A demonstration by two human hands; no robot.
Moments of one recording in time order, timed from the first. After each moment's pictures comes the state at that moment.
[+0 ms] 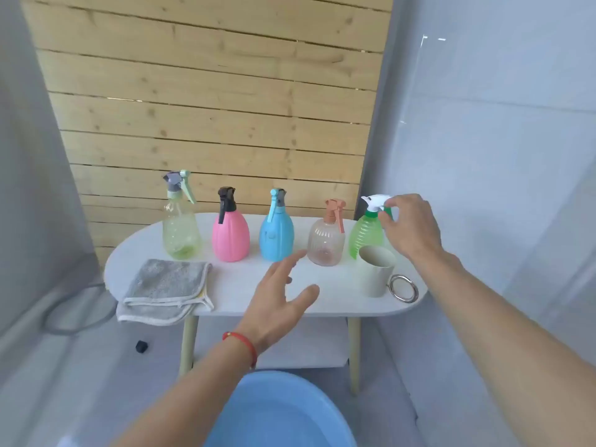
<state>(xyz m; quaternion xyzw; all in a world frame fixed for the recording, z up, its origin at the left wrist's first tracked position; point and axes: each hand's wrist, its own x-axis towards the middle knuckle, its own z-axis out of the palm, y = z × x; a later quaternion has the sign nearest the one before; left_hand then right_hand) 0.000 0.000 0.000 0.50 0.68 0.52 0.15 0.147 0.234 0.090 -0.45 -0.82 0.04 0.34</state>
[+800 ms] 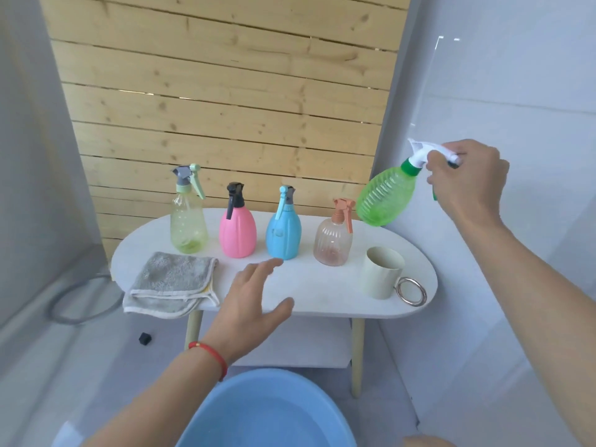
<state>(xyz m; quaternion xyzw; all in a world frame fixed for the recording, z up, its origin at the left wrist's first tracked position) -0.027 -0.038 -0.007 0.52 0.74 0.44 0.02 0.167 0.221 0.170 -0.41 -0.72 0.13 0.54</state>
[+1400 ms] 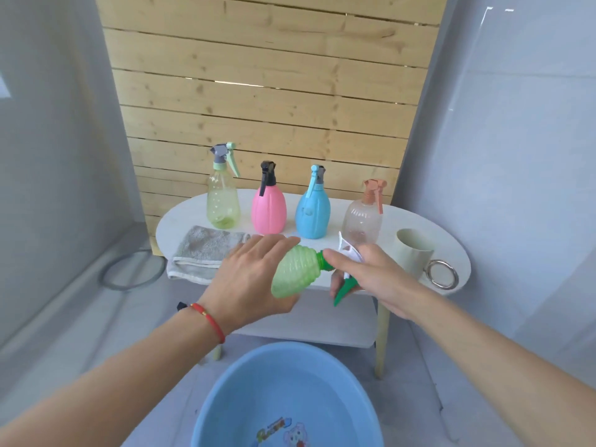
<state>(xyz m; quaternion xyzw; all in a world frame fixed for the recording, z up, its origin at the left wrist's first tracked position) -0.044 -0.080 0.009 0.60 0.74 0.24 -0.19 0.125 0.086 0.049 -0.23 -0.80 0.54 0.11</state>
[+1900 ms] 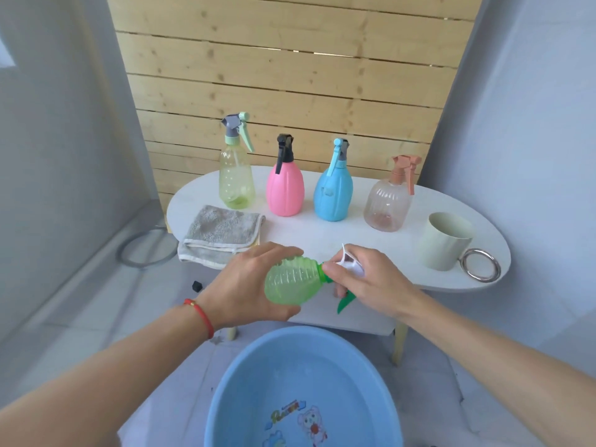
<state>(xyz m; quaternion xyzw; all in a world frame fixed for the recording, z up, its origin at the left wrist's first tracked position) -0.073 -0.093 -0.024 0.60 0.74 0.31 0.00 0.097 0.092 -0.006 -0.15 -0.88 0.43 0.12</state>
